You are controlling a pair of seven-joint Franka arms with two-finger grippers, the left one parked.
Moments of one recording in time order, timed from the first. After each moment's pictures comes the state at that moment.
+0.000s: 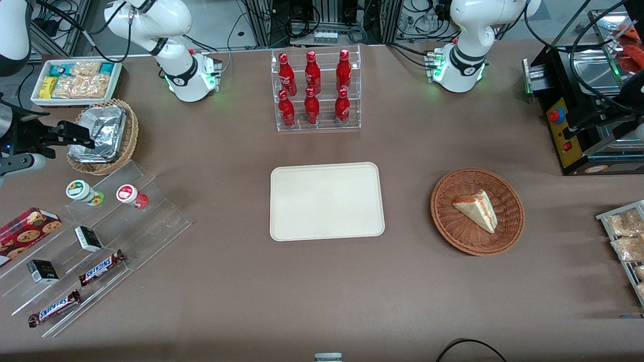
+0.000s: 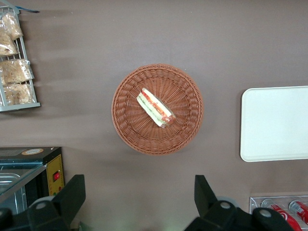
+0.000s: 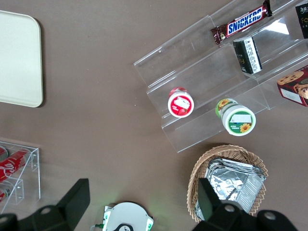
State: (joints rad) arm -0.02 -0.01 -0.06 -1.63 0.01 1.43 -0.26
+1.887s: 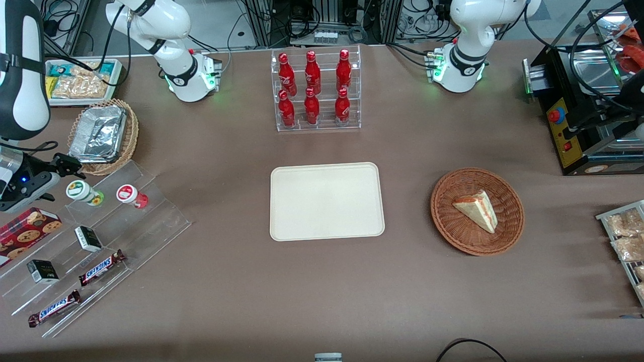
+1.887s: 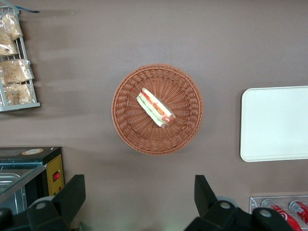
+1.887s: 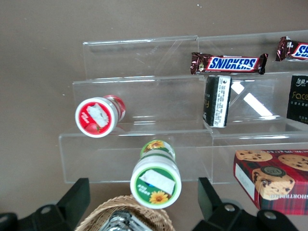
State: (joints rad) arm -0.23 0.04 -0.08 -2.00 -0.01 2.01 -0.99
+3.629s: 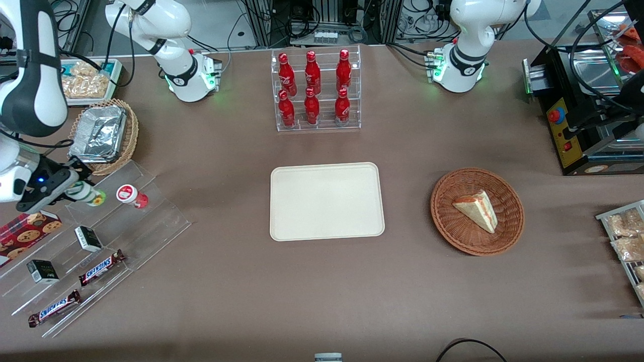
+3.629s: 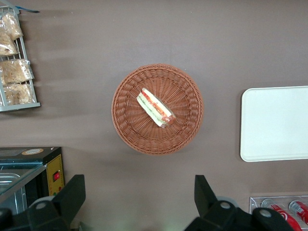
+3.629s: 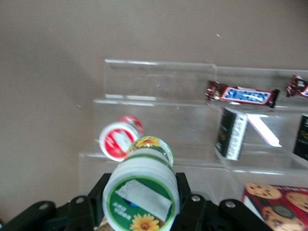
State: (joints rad) arm -0.13 0.02 -0.06 -1.97 -0.01 1.95 -0.95
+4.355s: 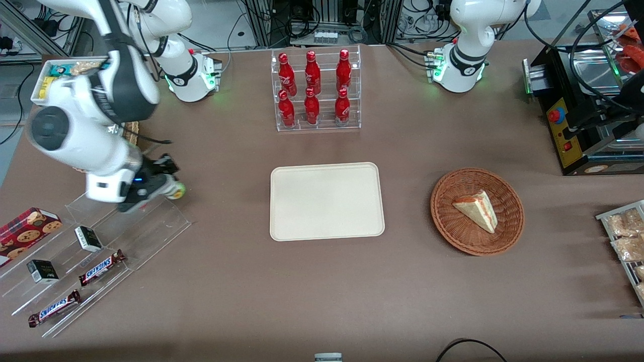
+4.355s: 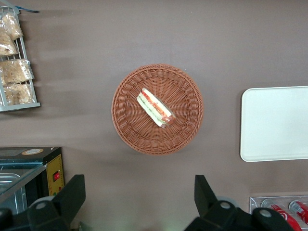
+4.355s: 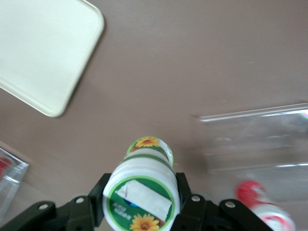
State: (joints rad) arm 0.28 0.07 -0.05 -1.94 0.08 1.90 -0.34
